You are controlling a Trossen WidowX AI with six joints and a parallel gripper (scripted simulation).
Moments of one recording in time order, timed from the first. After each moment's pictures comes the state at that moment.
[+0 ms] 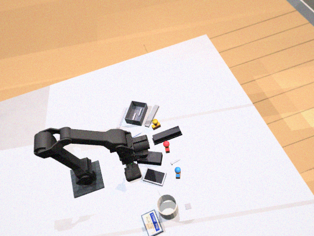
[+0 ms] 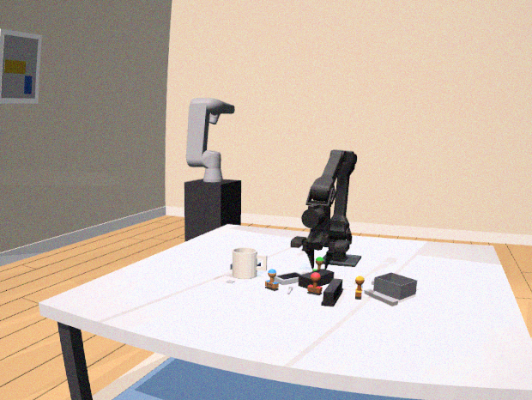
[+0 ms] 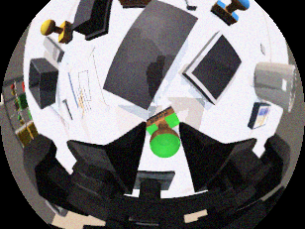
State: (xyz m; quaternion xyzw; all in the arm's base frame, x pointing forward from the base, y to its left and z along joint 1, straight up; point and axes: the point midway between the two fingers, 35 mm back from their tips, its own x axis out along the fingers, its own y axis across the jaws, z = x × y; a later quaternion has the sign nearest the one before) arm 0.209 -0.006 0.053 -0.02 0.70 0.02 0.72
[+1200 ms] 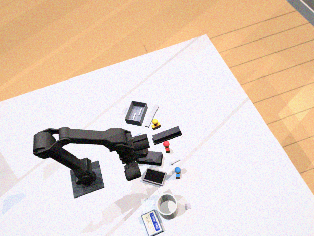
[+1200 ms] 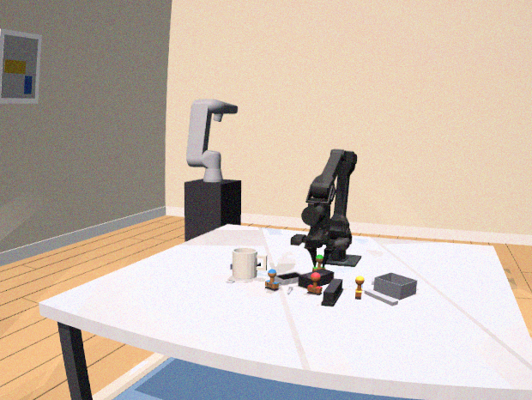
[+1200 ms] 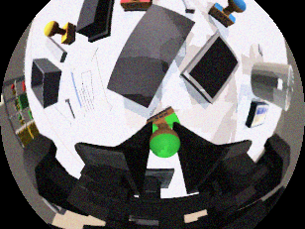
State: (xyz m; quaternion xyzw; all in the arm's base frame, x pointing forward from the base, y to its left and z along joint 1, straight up) arm 0.210 -0.006 0.061 -0.02 0.70 0.02 0.72
